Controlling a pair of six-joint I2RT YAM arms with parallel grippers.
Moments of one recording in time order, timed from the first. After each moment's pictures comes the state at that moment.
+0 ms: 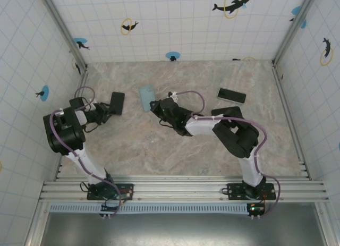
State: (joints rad) left arm 0.38 1.90 0.91 -0.01 0.83 -0.57; right arm 0.93 2.04 1.20 0.50 0.16 1.31
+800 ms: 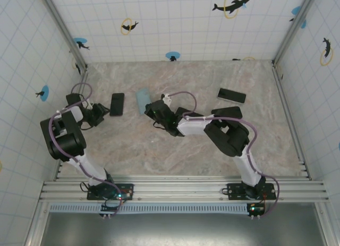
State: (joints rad) left arm 0.38 1.78 1.00 -0.37 0.56 -0.35; right arm 0.97 2.16 1.35 0.39 0.25 1.25
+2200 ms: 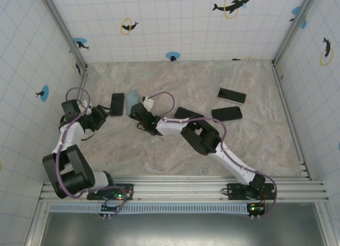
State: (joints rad) left arm 0.38 1.34 0.77 -0.39 0.68 -0.45; right arm 1.03 2.60 1.91 0.22 0.38 1.11
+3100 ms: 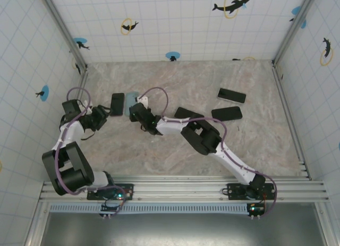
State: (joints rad) left arm 0.38 1.37 0.77 -0.38 0.70 -0.45; right arm 1.02 2.60 1.91 0.20 0.35 0.65
